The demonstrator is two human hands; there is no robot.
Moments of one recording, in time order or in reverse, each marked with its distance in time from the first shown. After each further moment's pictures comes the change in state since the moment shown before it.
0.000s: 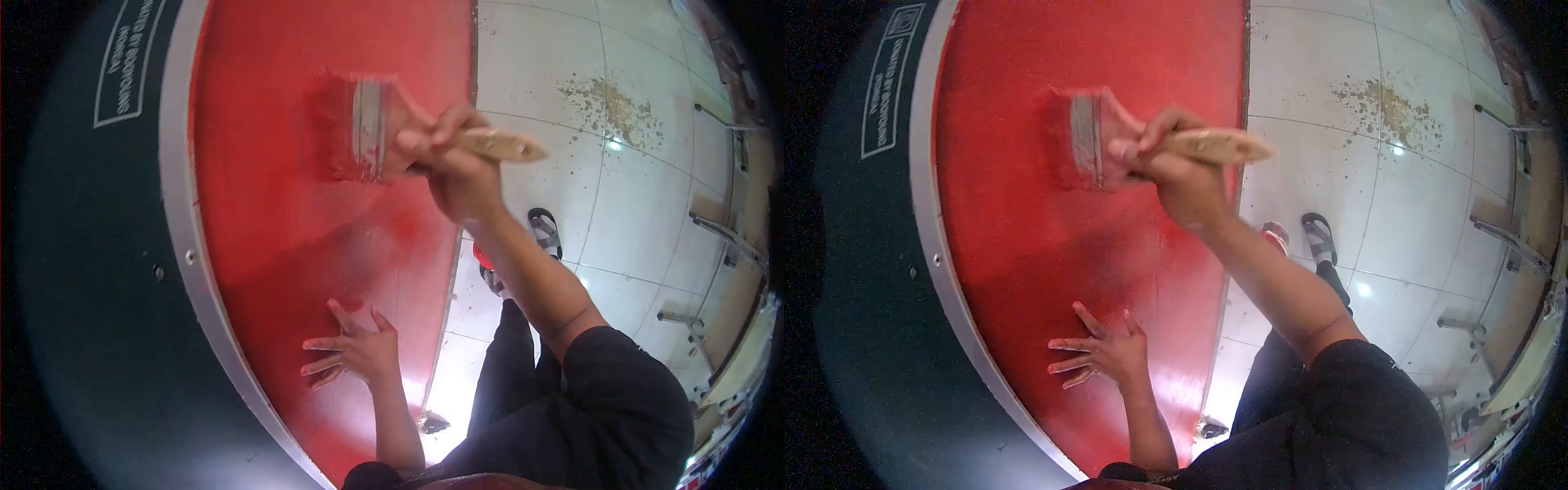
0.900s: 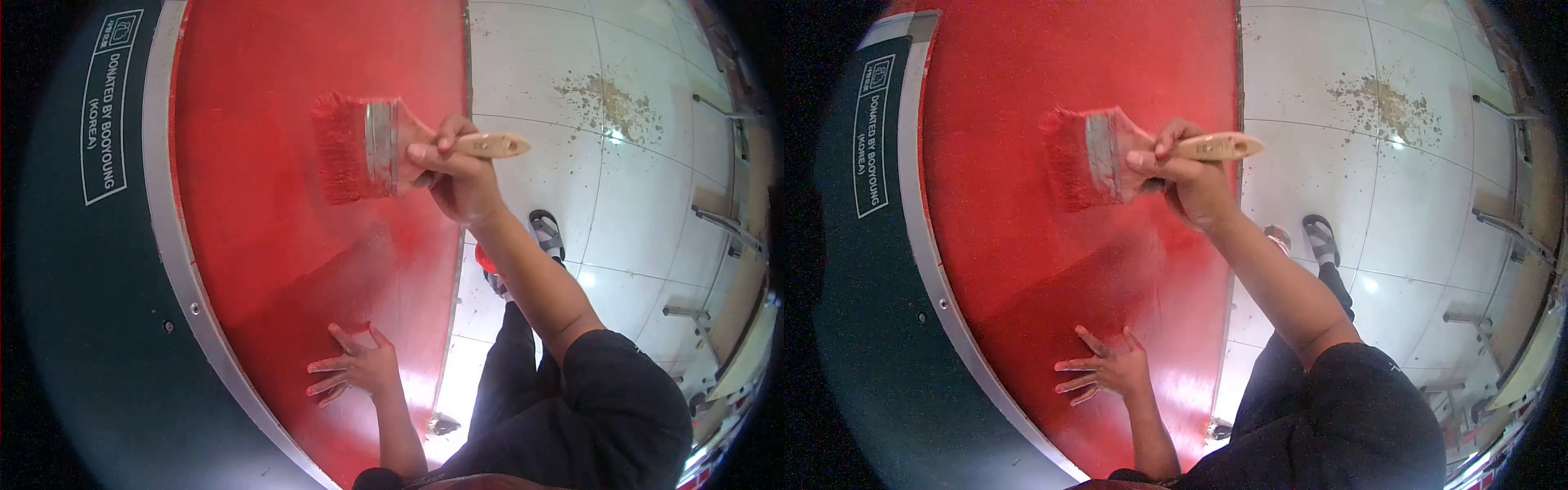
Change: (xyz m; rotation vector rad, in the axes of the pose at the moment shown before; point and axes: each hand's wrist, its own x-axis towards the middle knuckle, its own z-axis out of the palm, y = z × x) left_hand 0.002 0.002 0.006 0.017 0.080 0.017; right_hand 0.020 -0.003 -0.038 0.128 0.098 0.123
